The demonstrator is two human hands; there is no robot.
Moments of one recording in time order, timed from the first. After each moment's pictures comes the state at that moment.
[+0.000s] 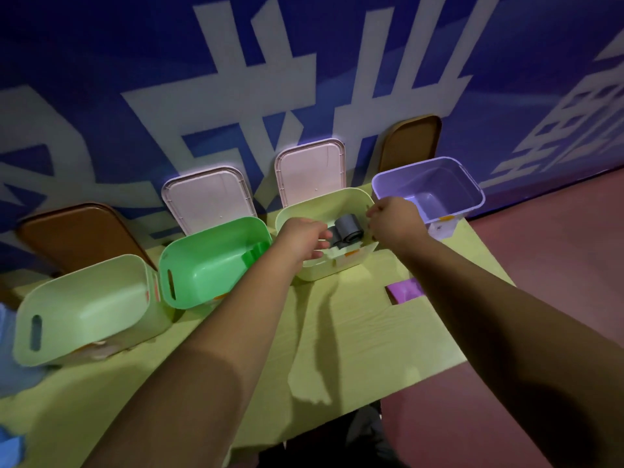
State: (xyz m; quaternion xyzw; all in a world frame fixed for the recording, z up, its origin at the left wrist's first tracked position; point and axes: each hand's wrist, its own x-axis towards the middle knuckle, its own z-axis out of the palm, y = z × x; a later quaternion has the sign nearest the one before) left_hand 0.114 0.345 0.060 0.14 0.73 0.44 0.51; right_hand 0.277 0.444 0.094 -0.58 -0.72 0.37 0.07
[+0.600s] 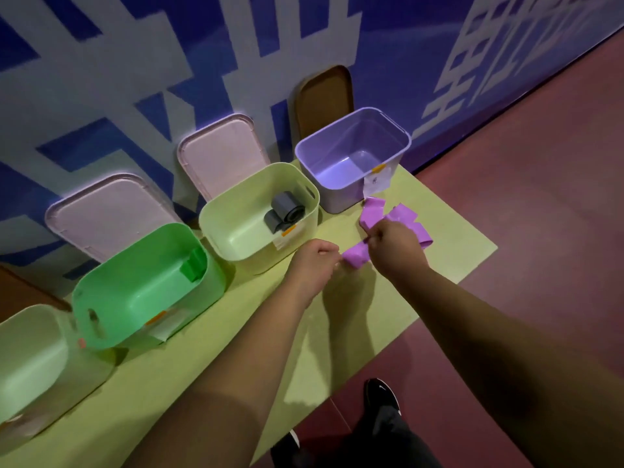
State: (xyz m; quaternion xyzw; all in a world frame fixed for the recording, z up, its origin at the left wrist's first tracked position) left_hand 0.246 0.324 -0.009 0.32 0.72 0.32 0.52; right_hand 0.413 0.383 0.005 -0.66 -0.69 0.27 0.10
